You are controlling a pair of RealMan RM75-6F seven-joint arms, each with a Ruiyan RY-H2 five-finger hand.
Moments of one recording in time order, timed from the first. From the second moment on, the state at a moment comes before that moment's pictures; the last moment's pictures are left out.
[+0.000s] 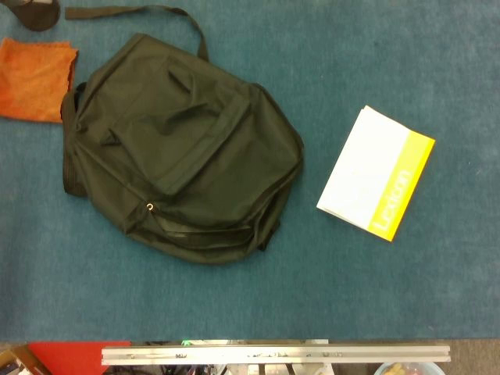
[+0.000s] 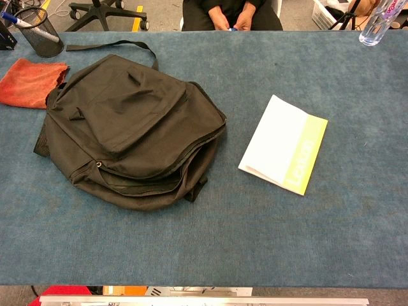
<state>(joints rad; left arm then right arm) -0.05 -1.06 -0.02 -1.64 1.58 1.56 -0.02 0.12 -1.01 0.03 -1.59 -1.62 1.47 -0.01</state>
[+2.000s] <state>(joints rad) 0.02 -1.02 0.01 -1.60 1.57 1.60 -0.13 0.47 -1.55 -0.04 -1.02 -1.74 1.10 -0.17</state>
